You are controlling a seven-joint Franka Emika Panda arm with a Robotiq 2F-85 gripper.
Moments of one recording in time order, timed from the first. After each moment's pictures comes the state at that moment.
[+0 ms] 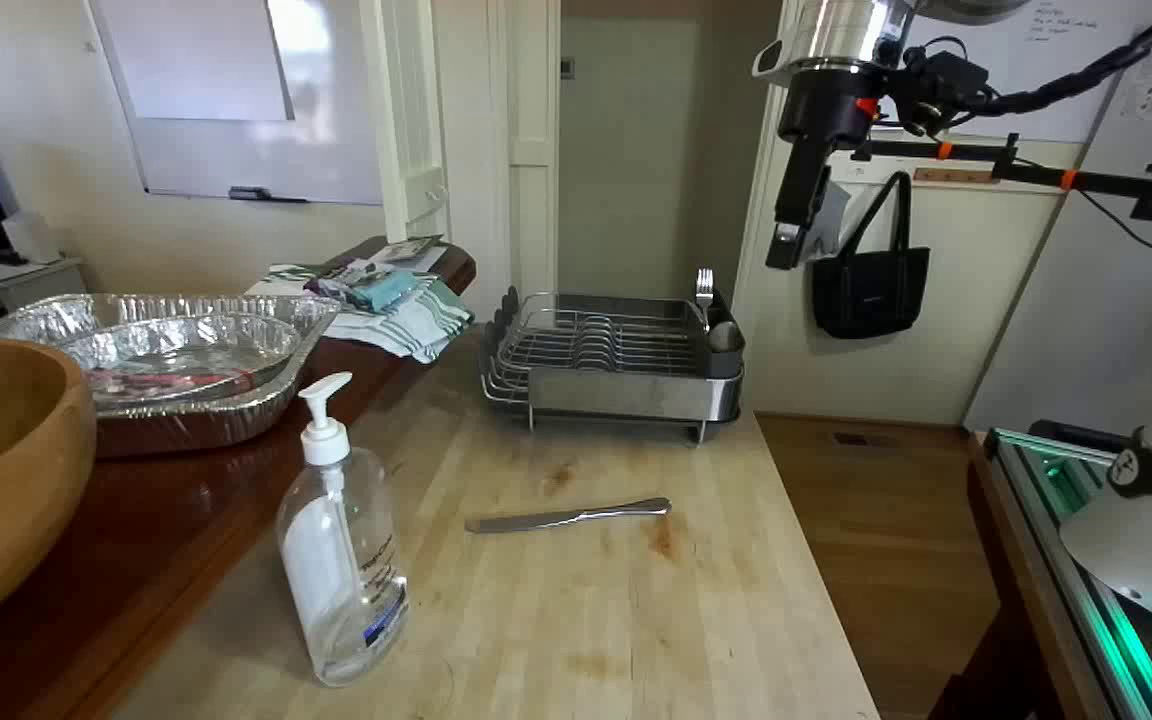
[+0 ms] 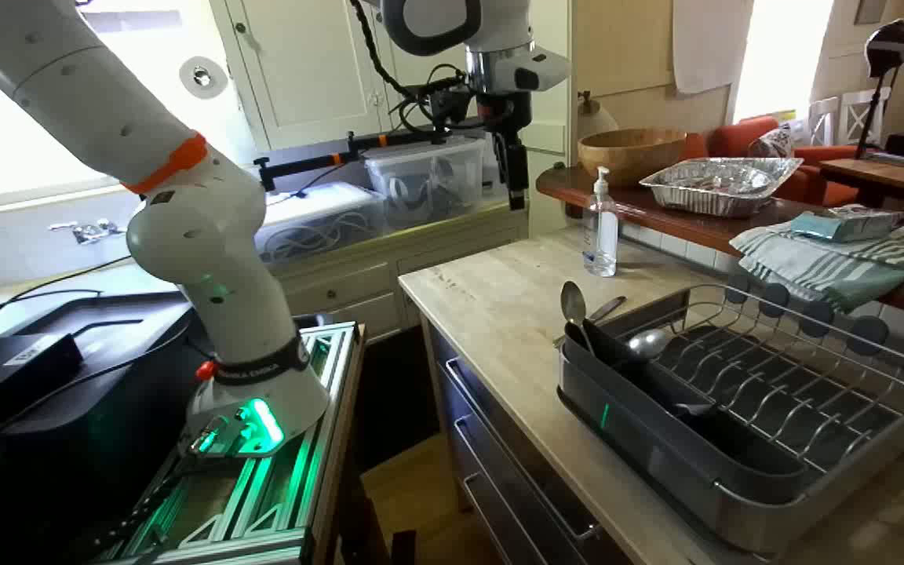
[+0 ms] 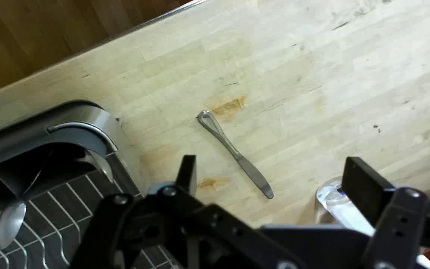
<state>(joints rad) 0.11 -0.48 0.00 -2.54 0.24 2.15 0.01</state>
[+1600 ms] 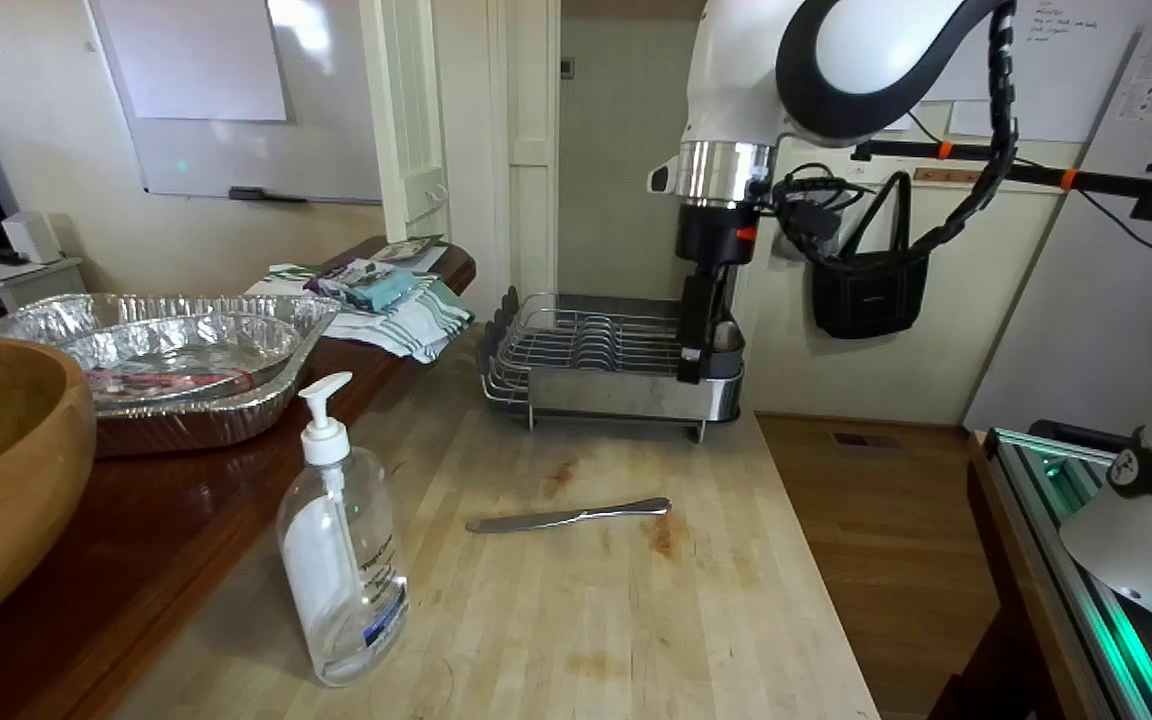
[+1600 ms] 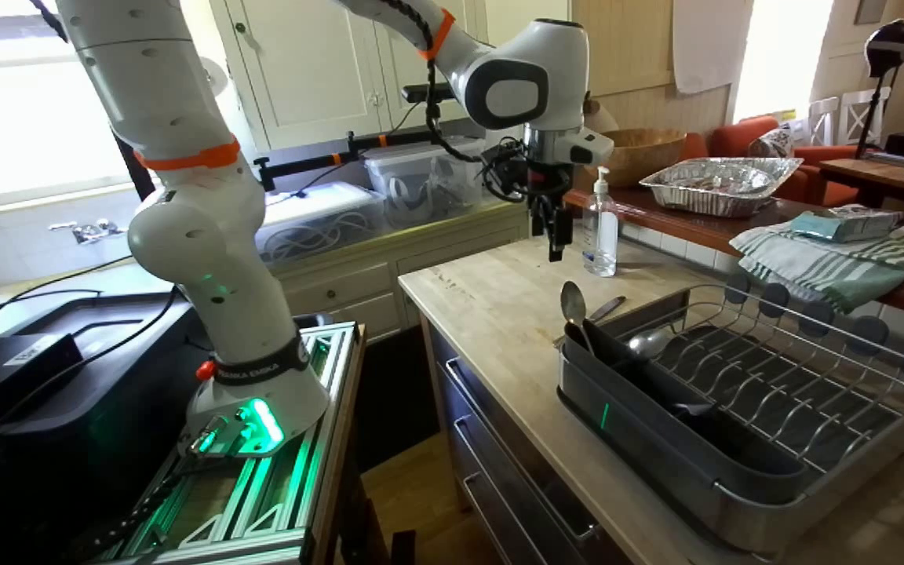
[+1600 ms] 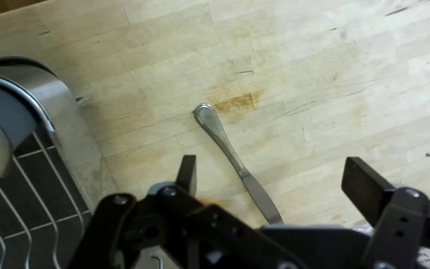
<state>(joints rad) 0.12 -0.05 0.08 -2.39 0.20 2.35 -0.03</state>
